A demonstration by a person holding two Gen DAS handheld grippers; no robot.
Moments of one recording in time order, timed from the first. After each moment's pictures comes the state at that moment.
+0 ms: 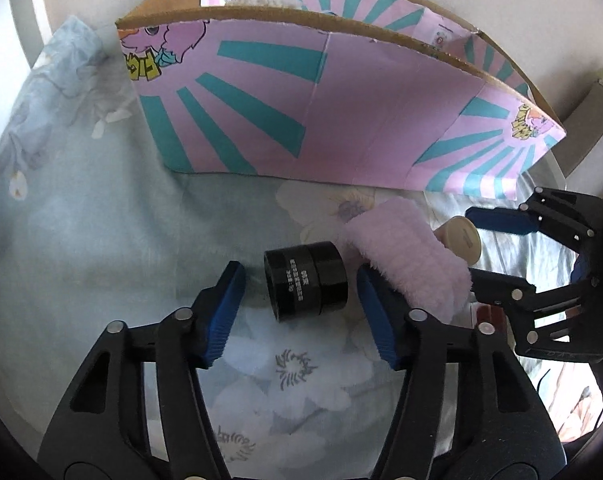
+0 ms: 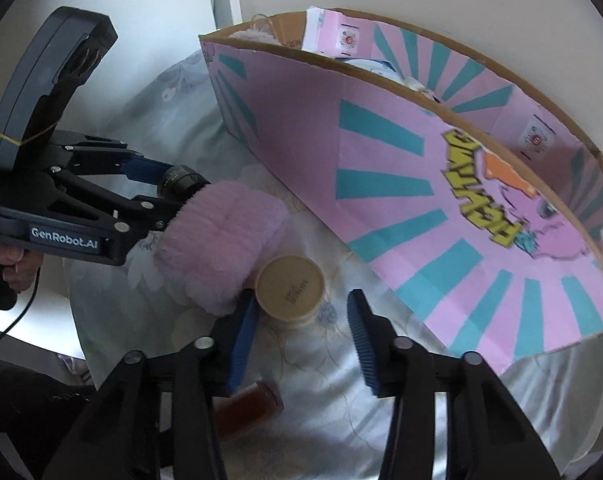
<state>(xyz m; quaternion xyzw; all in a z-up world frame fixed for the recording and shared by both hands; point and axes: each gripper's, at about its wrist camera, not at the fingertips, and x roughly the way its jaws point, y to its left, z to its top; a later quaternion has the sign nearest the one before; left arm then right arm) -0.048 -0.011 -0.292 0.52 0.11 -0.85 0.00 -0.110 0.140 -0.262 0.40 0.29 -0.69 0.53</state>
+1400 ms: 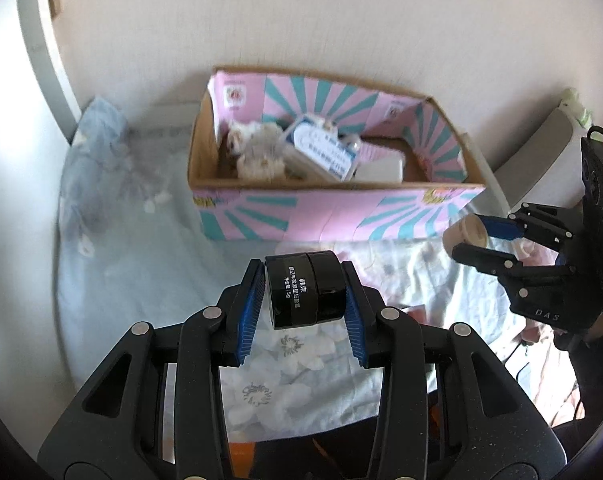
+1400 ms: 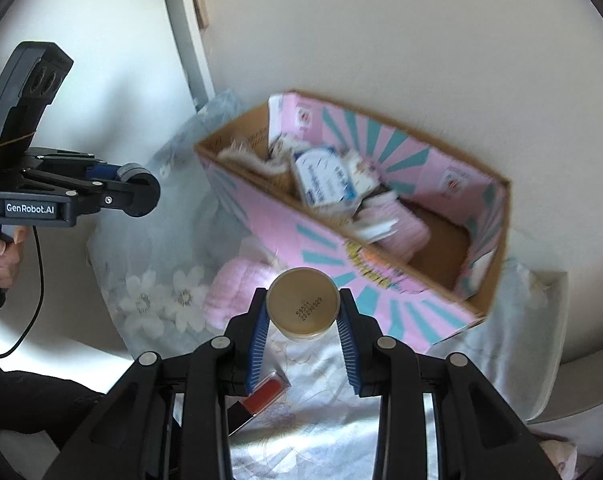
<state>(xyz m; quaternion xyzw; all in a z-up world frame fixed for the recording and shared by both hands) -0.034 -0.029 -0.168 0.49 0.10 -0.86 -0.02 -0.118 0.171 -0.160 0.40 0.22 -0.74 0.49</state>
